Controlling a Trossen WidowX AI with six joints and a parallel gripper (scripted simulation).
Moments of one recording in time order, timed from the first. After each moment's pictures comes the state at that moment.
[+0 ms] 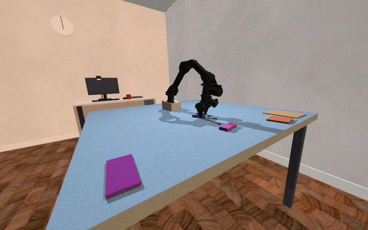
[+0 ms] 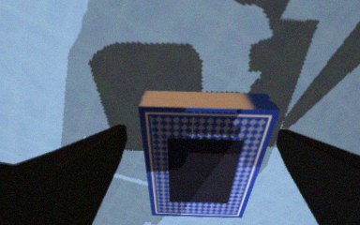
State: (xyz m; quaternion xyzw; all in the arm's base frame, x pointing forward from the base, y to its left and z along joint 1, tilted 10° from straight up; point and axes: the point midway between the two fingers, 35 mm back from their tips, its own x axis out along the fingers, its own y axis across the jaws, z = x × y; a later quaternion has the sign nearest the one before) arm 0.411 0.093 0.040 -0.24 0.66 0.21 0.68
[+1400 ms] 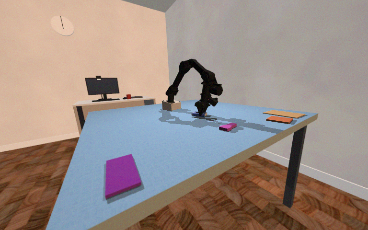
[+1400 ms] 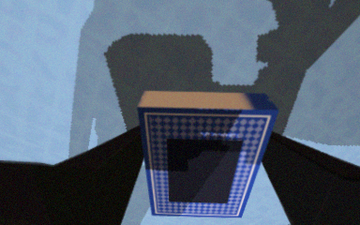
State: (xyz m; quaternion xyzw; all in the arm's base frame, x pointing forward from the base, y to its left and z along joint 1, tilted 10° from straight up) arm 0.407 0.091 0.048 -0.24 0.67 0.21 0.67
